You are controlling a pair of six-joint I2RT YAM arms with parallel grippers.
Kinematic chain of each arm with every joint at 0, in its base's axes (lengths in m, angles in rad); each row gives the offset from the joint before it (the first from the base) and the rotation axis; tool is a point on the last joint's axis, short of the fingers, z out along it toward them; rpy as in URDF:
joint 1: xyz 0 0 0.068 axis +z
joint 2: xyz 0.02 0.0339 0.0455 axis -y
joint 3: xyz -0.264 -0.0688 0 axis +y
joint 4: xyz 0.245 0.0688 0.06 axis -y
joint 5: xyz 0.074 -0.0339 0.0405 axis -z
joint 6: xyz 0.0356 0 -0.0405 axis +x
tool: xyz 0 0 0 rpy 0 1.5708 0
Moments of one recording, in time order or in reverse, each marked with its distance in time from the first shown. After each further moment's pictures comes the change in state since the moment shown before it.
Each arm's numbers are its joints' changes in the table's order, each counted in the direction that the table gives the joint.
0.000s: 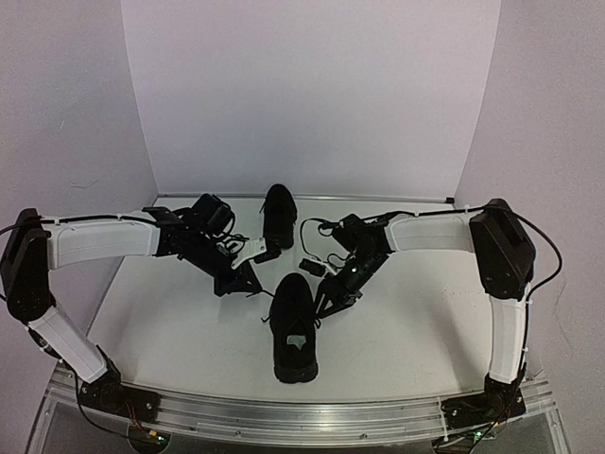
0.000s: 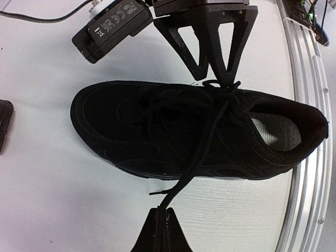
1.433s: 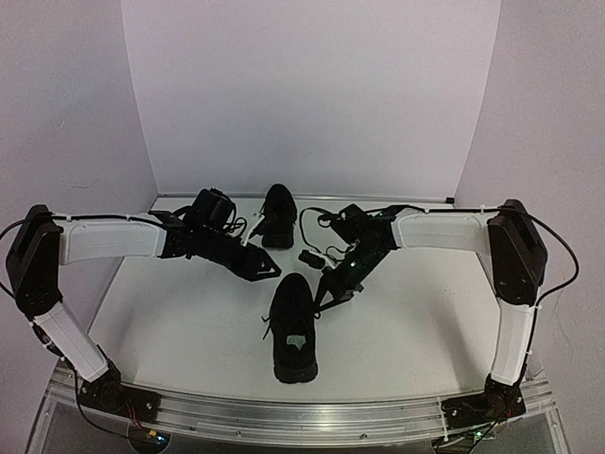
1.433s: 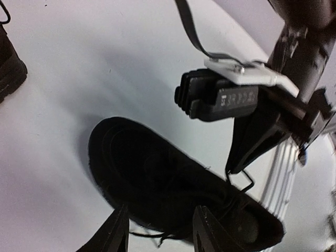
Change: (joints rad) left arm 0.026 -0.046 0.022 0.300 0.053 -0.683; right arm 0.036 0.084 -0.002 0.005 0.111 0.096
